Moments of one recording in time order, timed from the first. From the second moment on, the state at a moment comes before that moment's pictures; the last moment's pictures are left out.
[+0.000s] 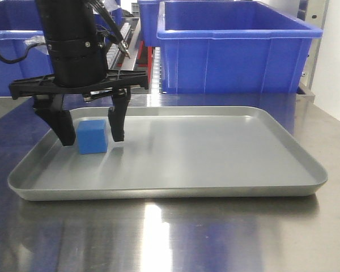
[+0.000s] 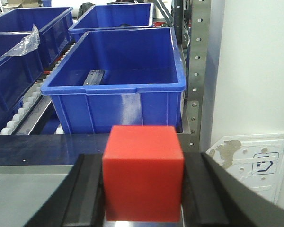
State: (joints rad) left arm -0.56 1.93 -1.52 0.03 1.06 -0.67; right arm 0.09 0.33 -0.46 0.03 0.23 0.10
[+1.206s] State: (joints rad) left arm -0.47 1.45 -1.28 0.04 0.80 -0.28; right arm 0.09 0.33 -0.46 0.03 0.23 0.10
